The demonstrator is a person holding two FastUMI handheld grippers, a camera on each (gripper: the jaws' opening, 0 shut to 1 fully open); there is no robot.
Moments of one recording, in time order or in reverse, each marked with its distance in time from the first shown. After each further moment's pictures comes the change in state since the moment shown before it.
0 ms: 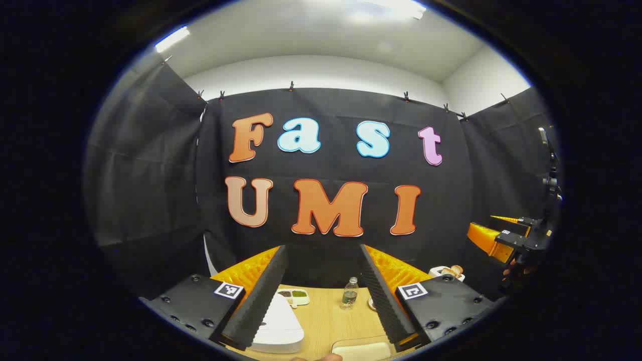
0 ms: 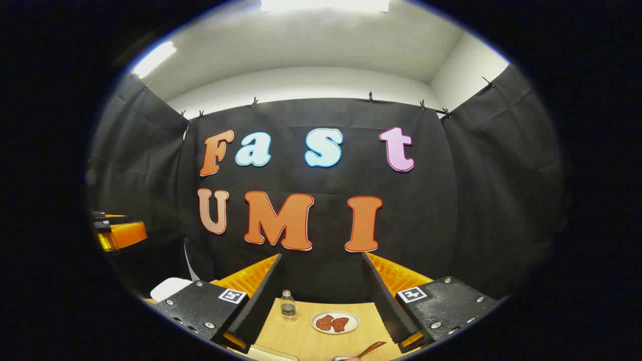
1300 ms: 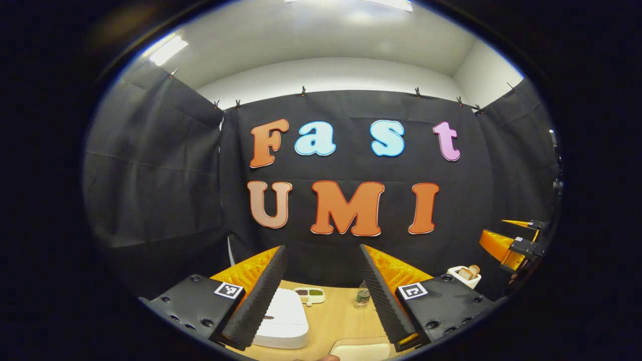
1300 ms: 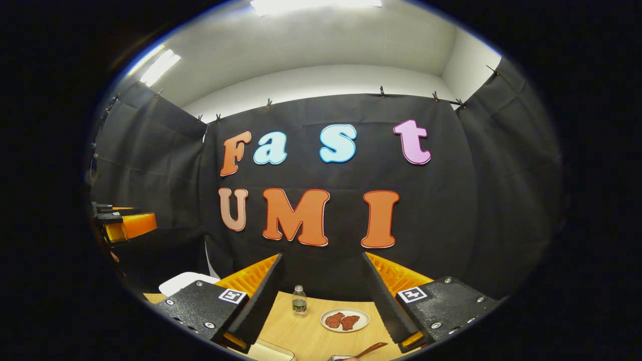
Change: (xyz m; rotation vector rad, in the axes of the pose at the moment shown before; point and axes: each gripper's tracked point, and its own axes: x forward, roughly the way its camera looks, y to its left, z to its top) left arm -0.019 -0.004 0.001 0.048 0.007 0.154; right arm -0.003 -0.005 -0.014 0.034 0.010 0.136
